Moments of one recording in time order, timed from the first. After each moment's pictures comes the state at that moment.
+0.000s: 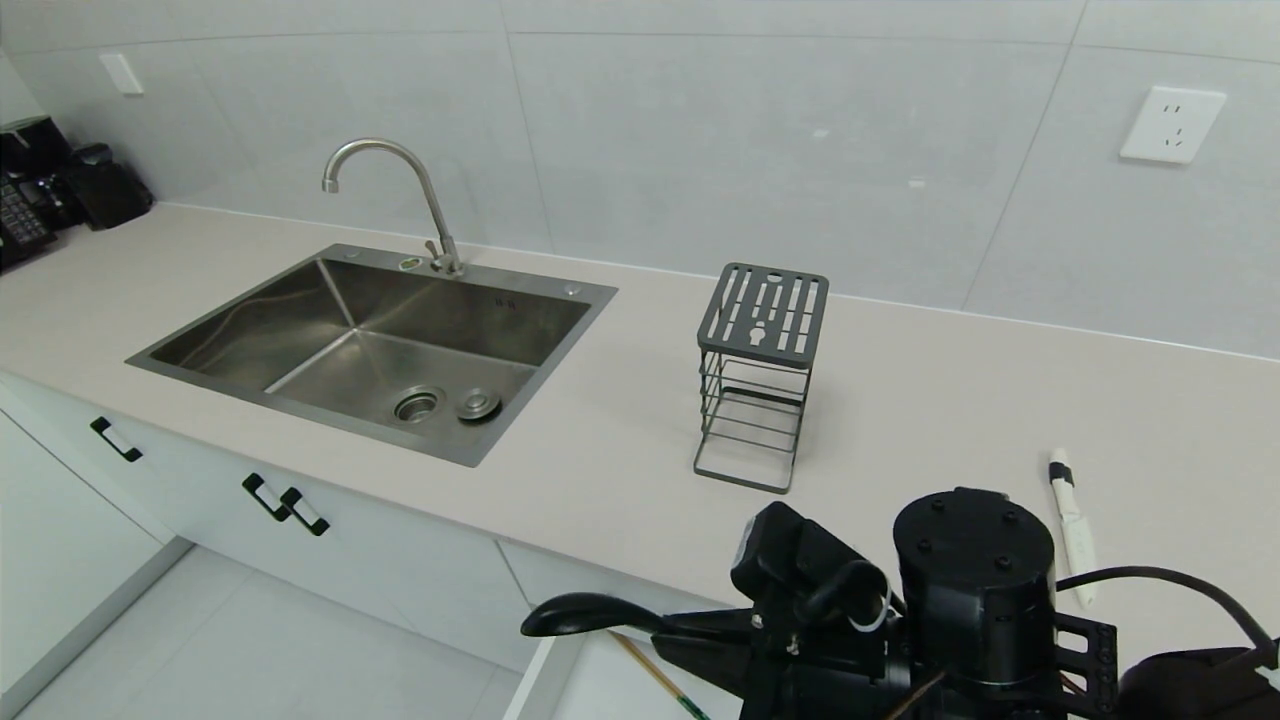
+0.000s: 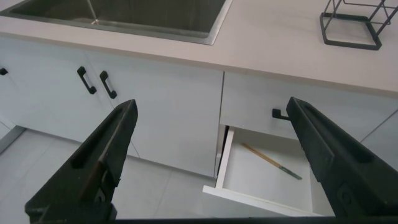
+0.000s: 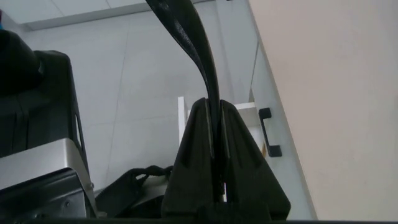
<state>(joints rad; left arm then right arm) 0.00 0.00 0.00 0.00 -0.03 0.01 0.96 1.83 -0.59 -0.98 0.21 -0.11</state>
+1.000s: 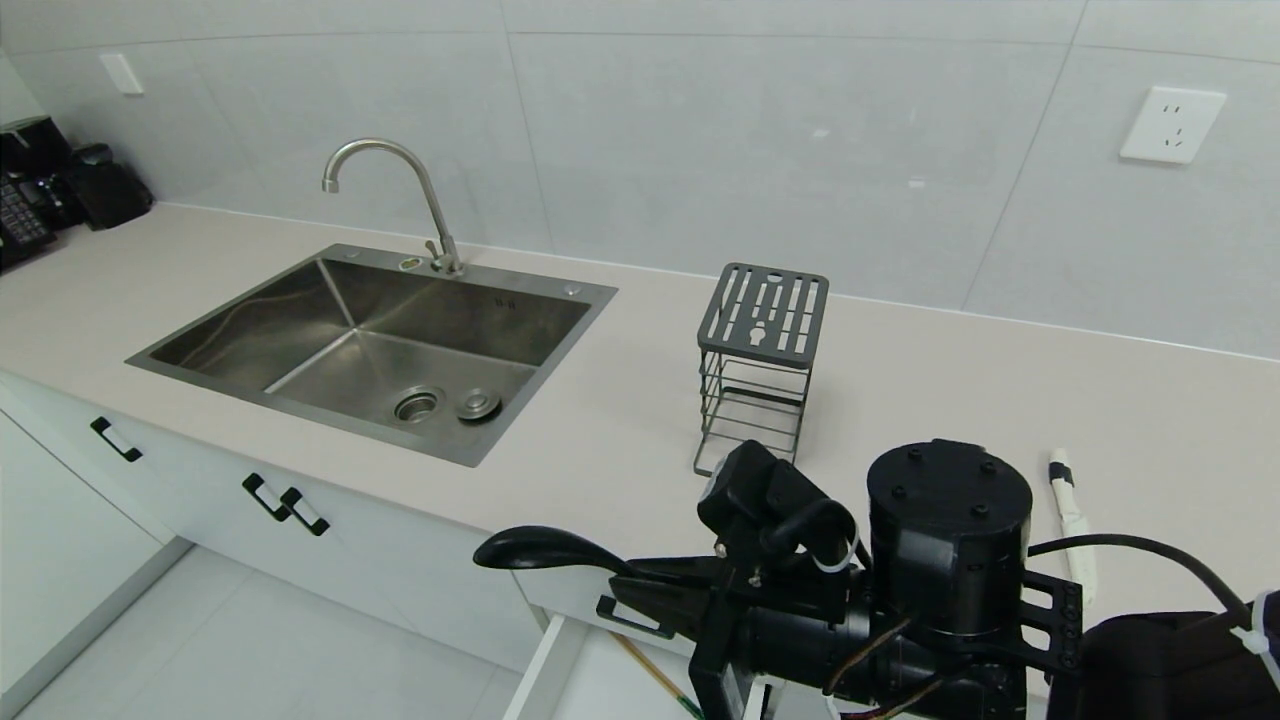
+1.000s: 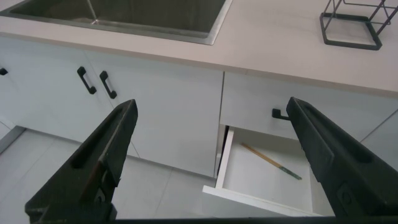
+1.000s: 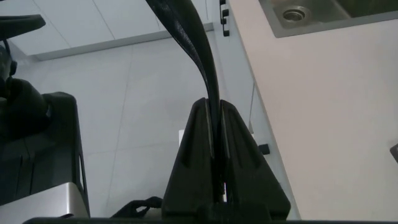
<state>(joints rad) 0.00 0.00 0.00 0.00 -0.03 0.01 0.97 1.85 -0.72 -0.97 0.20 -0.08</state>
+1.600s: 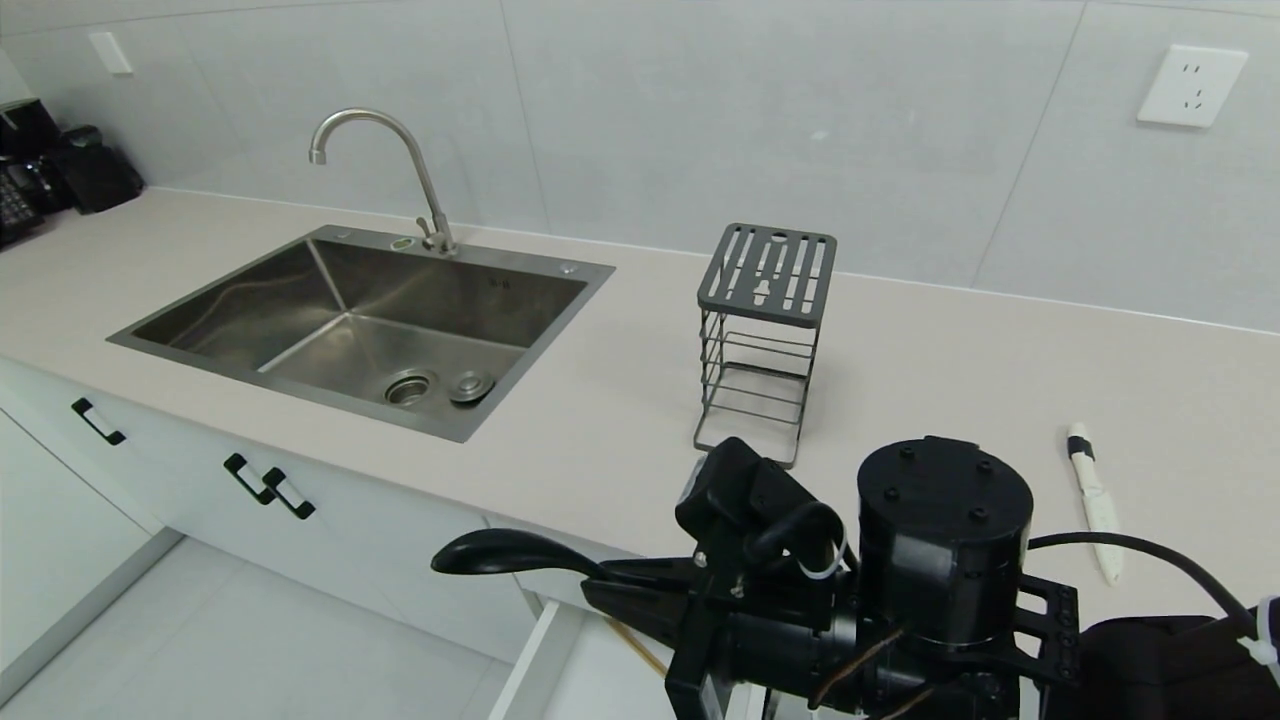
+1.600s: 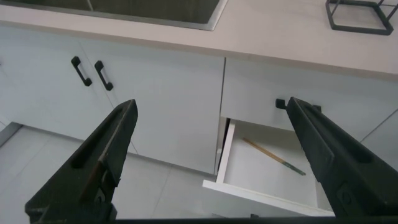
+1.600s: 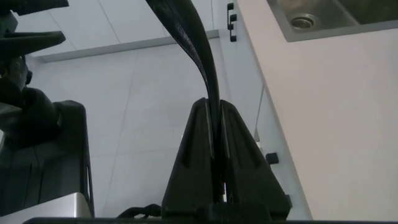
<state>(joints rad) 0.00 0.00 0.00 0.00 -0.03 0.01 1.01 1.85 -0.76 -0.97 0.20 -0.09</state>
